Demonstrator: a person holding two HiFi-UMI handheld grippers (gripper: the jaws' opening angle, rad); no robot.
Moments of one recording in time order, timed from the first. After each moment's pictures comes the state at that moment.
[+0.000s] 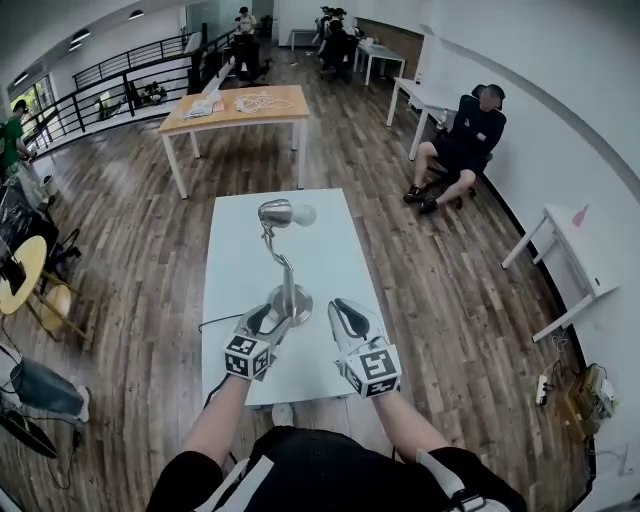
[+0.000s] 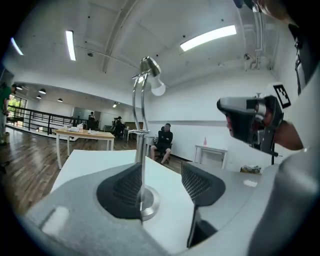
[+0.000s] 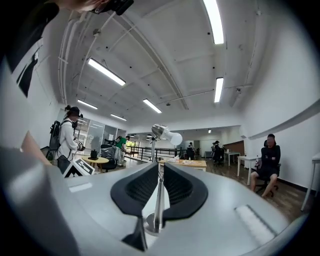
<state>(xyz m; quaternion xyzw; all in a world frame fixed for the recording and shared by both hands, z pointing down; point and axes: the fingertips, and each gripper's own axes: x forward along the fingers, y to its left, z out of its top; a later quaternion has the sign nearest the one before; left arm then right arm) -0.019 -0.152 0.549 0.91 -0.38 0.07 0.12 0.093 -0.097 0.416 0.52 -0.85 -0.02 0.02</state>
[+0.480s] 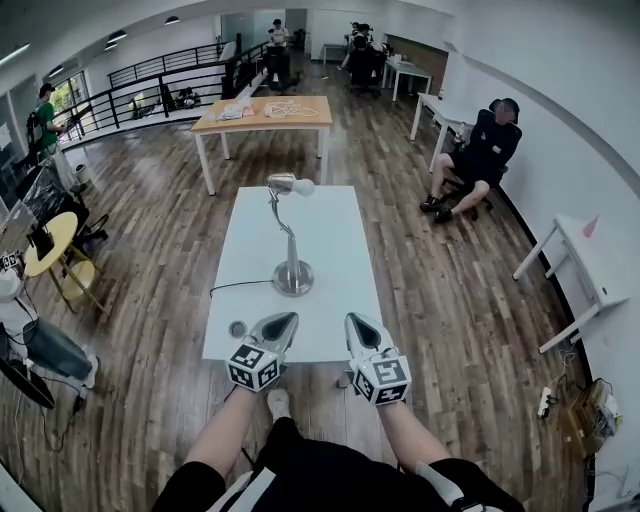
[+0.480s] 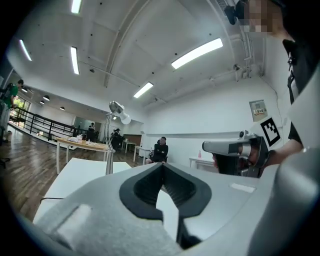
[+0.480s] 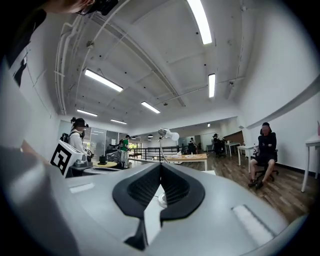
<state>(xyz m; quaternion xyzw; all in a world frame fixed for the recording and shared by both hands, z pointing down) 0.028 0.010 0.471 0.92 -0.39 -0.01 0.08 0.146 0.036 0.433 0.51 -0.86 0.03 0.00</state>
